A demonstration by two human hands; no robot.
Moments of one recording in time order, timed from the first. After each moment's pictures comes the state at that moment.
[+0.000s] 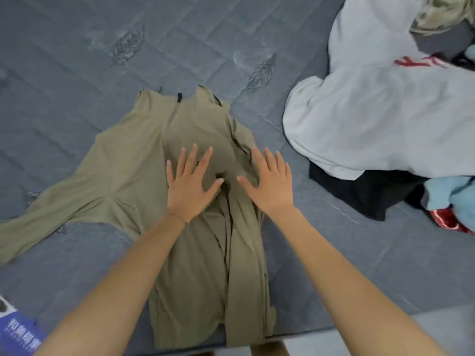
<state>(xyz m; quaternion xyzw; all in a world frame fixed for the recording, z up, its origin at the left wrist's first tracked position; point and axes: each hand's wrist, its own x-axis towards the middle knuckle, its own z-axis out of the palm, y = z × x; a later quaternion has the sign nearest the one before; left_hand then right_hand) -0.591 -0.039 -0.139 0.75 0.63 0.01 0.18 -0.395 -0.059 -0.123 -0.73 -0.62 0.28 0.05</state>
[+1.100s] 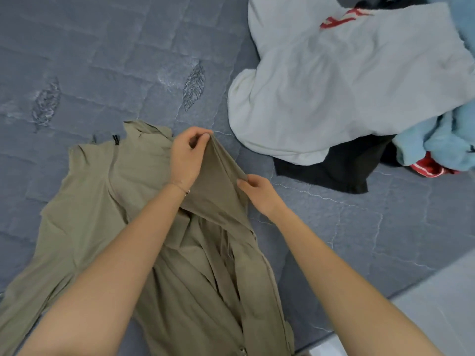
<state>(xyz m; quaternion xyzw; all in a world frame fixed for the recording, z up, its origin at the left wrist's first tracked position) -0.453 0.074 -0.148 0.67 0.51 0.29 0.45 -0.330 -0.058 -0.165 -0.71 -0.26 0.57 0.32</state>
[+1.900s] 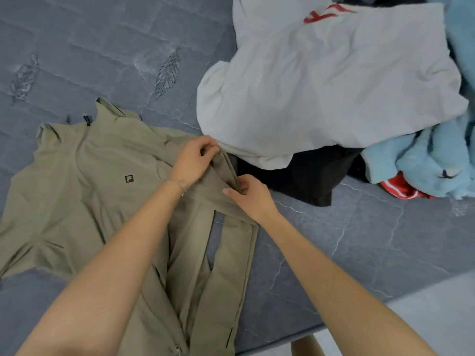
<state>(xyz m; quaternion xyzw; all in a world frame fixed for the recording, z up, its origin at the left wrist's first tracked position) -0.359 0.022 -0.174 0.71 0.53 0.12 0.46 -0.231 -0.101 -0.188 -0.71 -0.33 0.57 0.26</state>
